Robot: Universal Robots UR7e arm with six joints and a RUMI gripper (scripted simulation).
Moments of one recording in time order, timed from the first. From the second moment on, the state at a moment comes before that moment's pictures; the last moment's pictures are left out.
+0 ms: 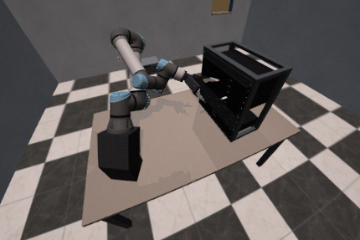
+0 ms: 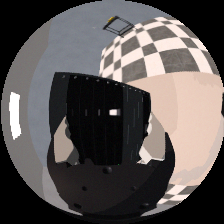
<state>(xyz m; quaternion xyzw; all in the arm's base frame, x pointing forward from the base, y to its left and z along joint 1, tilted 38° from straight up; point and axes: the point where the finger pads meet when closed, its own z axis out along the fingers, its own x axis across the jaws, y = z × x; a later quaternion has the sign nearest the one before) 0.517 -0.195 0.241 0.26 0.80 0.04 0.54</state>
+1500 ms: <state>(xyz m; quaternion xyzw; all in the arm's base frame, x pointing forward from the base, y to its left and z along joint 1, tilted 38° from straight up) 0.517 -0.195 0.236 0.26 0.80 0.05 0.53</state>
